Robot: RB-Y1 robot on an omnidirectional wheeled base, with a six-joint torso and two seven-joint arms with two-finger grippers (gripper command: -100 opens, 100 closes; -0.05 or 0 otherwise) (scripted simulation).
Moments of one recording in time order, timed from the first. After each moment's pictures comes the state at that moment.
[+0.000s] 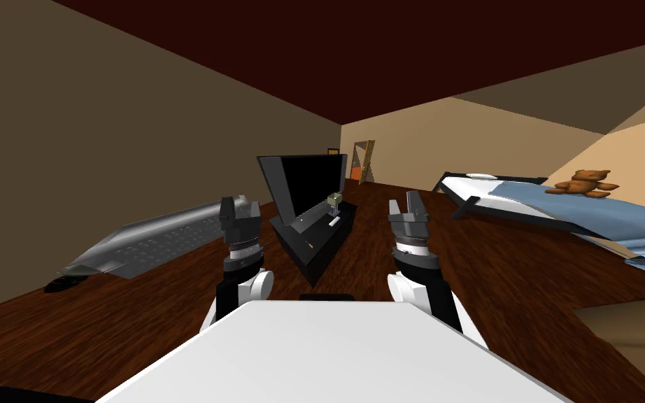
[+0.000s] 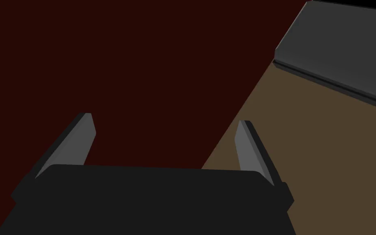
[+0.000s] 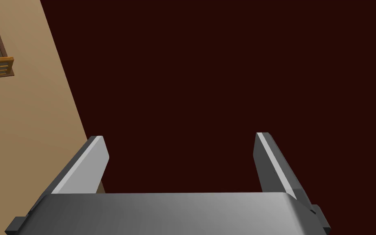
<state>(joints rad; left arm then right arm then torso) 0.46 -0.05 -0.03 -2.32 0.00 -0.62 -0.10 0.48 -0.02 0.02 -2.39 0.07 -0.47 0.08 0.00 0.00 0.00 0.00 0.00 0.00</state>
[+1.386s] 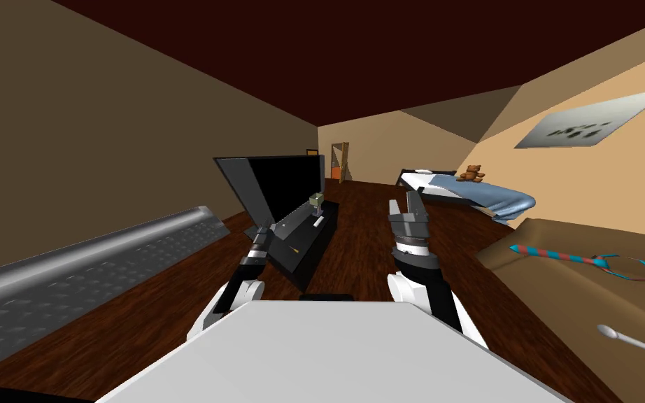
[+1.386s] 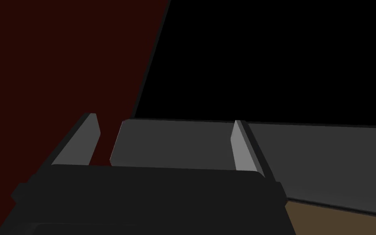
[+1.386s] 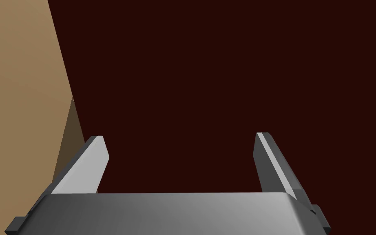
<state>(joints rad) 0.45 0.27 -0.02 -2.05 0.14 -0.35 -0.21 0.48 -0.02 0.02 -2.39 0.07 -0.47 0.08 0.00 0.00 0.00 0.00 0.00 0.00</state>
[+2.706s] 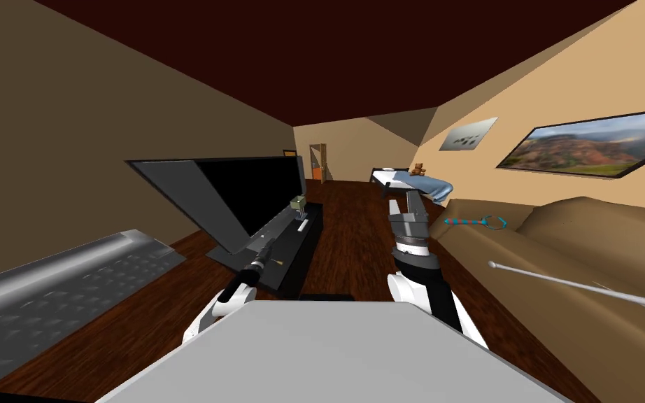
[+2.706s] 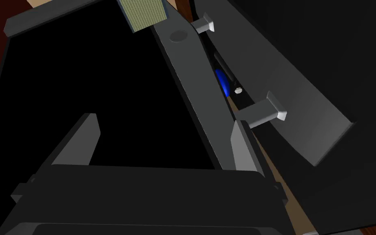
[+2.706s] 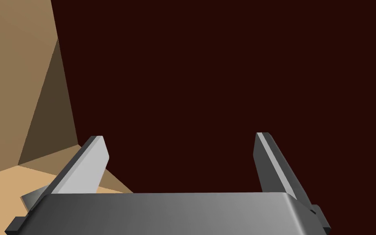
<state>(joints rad) 0.41 0.39 -0.01 -1.72 0.31 0.01 -0.30 0.48 -0.02 0.02 -2.39 0.07 -0.47 0.08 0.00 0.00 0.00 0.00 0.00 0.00</state>
